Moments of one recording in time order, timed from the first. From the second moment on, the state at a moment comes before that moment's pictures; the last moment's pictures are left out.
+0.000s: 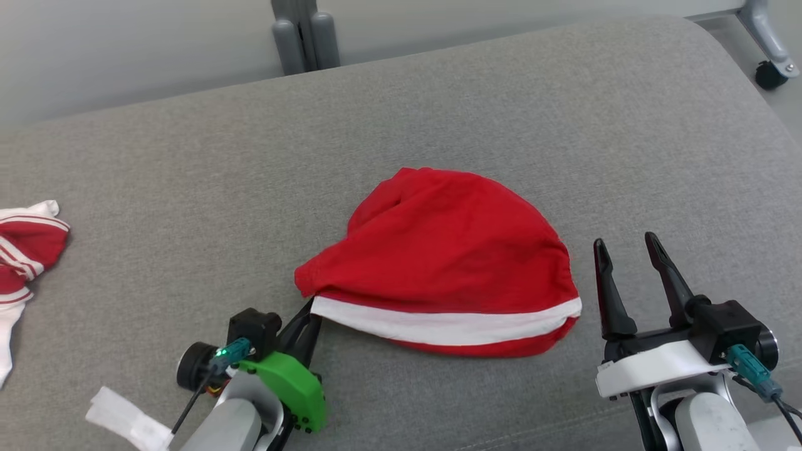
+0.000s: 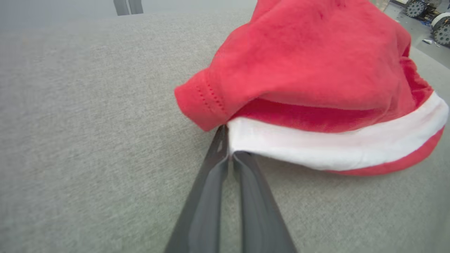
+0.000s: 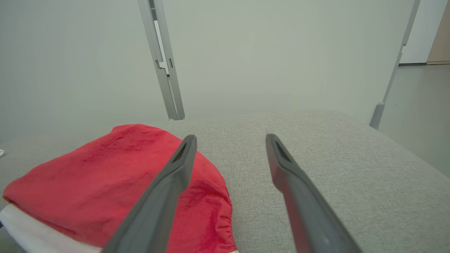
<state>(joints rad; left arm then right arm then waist) -0.38 0.17 -0.60 0.69 -0.49 -0.12 -0.26 -0.06 -0.05 0.04 0.08 0.12 0.13 -0.26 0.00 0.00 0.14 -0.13</state>
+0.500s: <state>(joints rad) -0.14 0.21 -0.55 0.58 -0.46 -0.07 -0.26 -0.04 -0.05 0.02 0.10 0.14 0.13 -0.26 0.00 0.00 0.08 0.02</state>
